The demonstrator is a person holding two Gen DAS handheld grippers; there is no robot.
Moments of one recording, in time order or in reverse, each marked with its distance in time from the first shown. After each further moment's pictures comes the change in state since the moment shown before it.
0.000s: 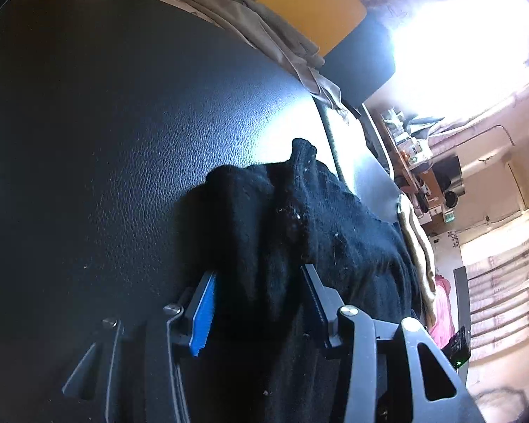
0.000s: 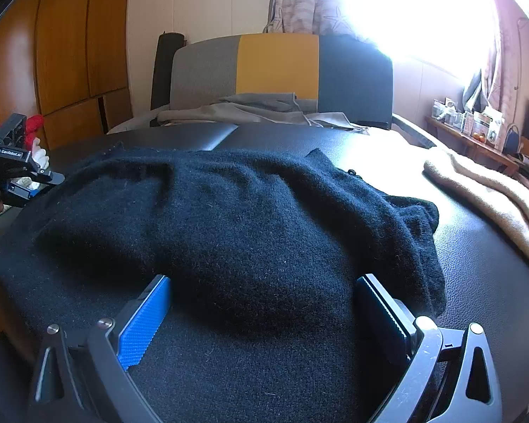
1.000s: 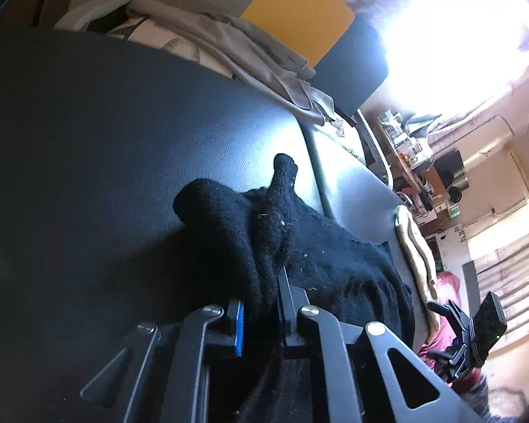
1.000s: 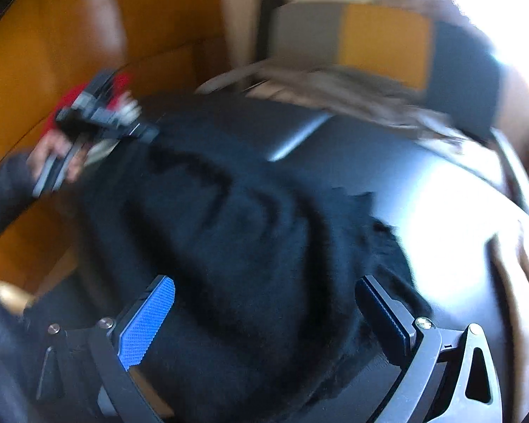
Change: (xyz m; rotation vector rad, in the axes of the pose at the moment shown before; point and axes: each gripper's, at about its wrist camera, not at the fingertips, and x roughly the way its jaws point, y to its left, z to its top) left arm -0.027 -0.034 0.054 0.071 -0.022 0.041; right arm 0.003 -0.027 0.100 -0.311 0.291 0.462
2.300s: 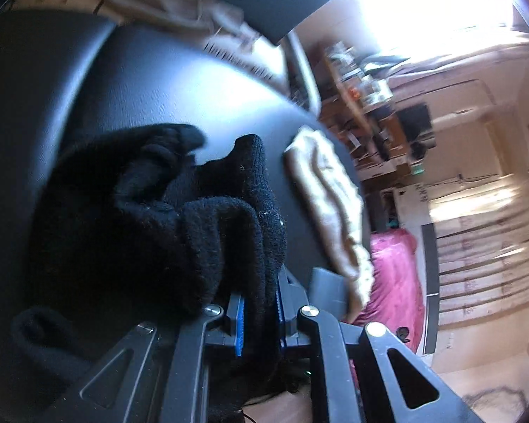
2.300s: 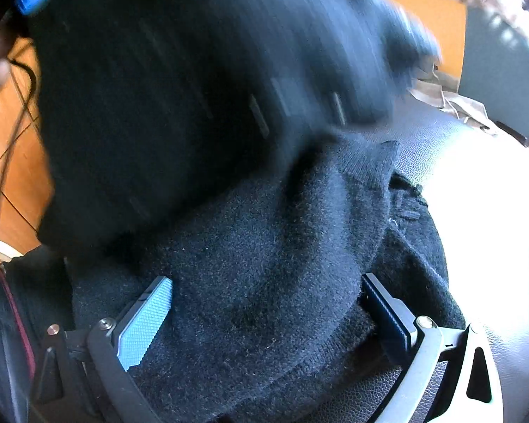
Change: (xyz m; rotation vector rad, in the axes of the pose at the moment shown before) left arm 0.129 -0.270 -0.048 -0.070 0.289 -0.167; right arm 0.053 -0.056 -0.061 -0.044 -0.027 0.089
